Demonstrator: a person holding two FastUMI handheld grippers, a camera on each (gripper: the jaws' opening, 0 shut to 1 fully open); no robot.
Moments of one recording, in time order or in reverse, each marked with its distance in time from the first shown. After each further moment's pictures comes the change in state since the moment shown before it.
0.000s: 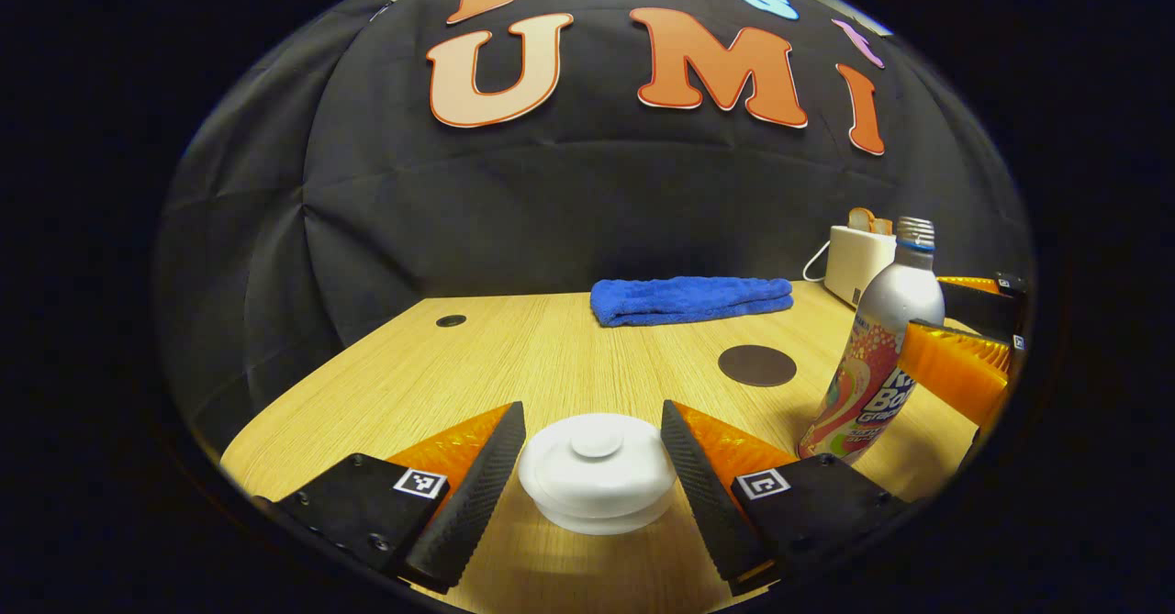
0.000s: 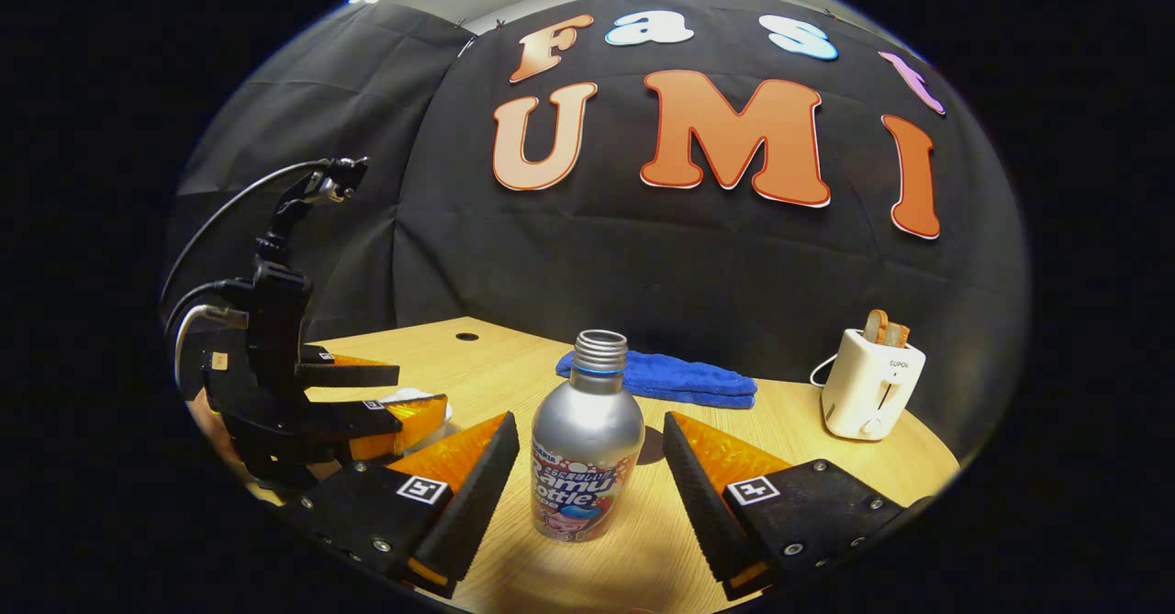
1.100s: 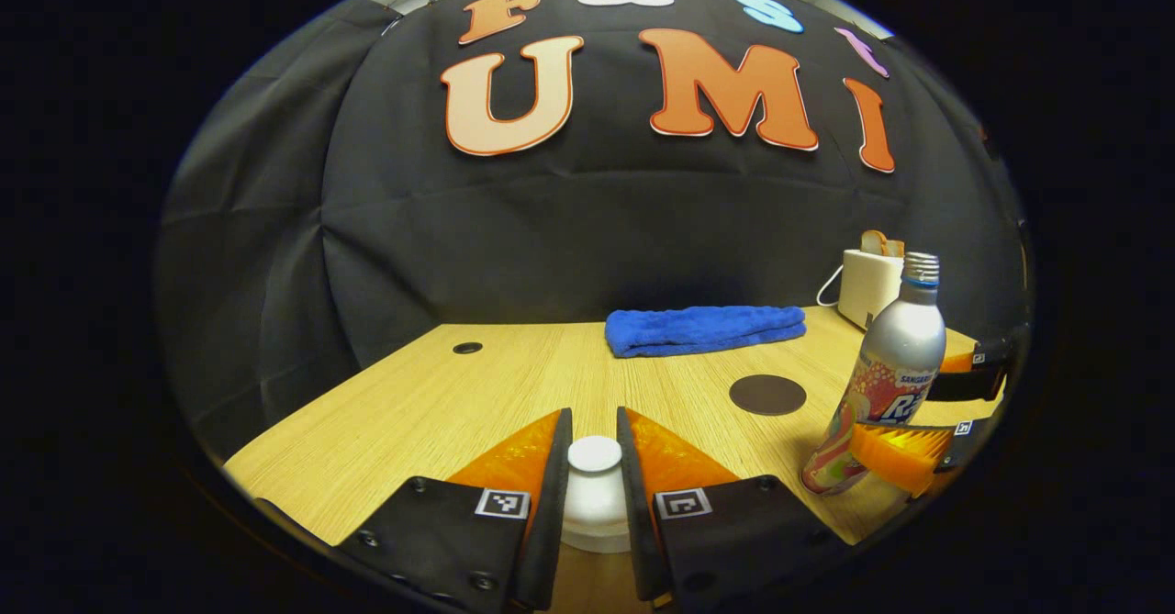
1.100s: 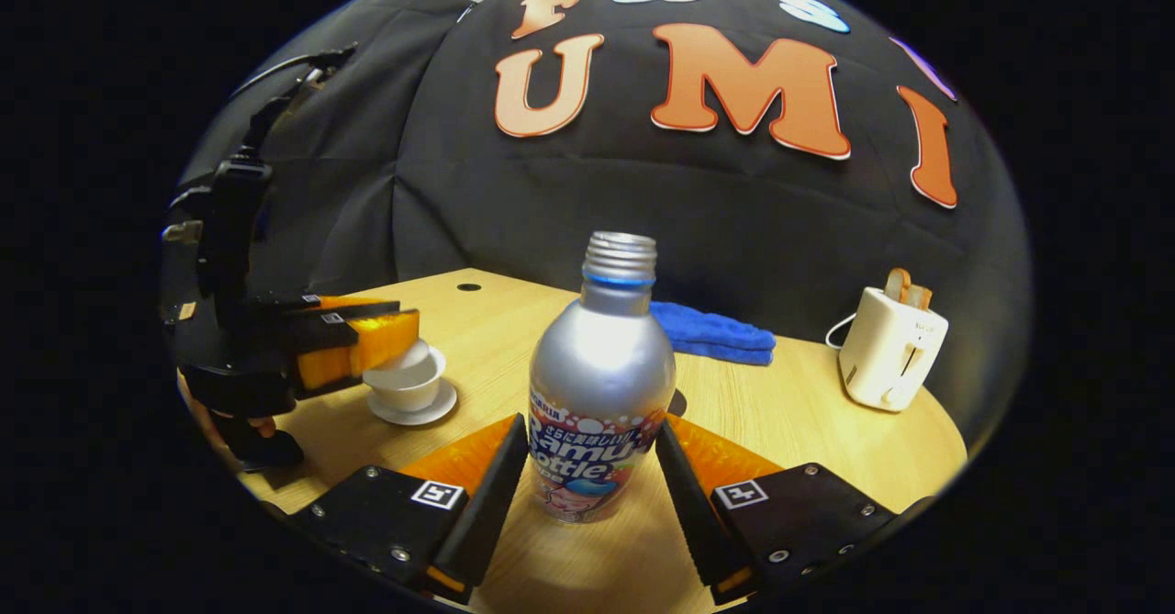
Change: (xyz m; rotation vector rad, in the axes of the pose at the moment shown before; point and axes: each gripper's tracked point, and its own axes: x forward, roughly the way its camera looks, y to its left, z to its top) left arm -0.009 0.011 0.033 -0.012 -0.110 0.056; right arm 0.020 0.008 -0.054 0.032 0.181 0.026
